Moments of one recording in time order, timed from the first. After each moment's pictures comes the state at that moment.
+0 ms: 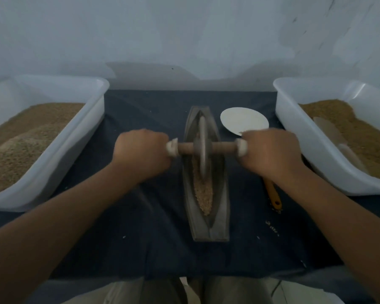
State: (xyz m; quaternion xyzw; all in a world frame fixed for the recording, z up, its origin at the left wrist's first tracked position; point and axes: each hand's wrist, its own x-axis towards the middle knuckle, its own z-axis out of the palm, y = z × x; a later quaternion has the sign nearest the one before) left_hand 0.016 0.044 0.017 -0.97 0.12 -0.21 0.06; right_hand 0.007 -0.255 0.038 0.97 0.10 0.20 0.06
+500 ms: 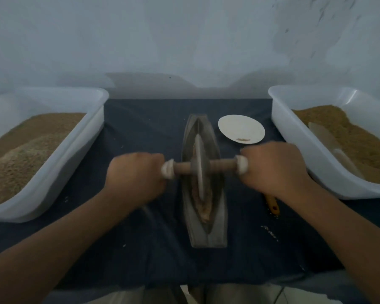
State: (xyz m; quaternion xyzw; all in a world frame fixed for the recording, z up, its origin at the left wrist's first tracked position) left_hand -0.018 0.056 0.004 -0.96 0.14 -0.23 0.04; right_hand -0.020 -0.259 0.041 0.97 0.14 0.20 0.06
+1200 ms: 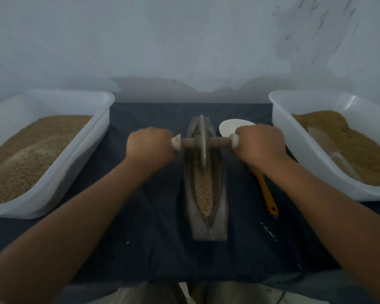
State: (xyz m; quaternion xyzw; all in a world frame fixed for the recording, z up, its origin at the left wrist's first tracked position) left_hand 0.050 0.030 0.027 -0.98 0.08 -0.20 0.01; right_hand 0.044 -0.243 0.053 0.99 0.06 0.15 0.05
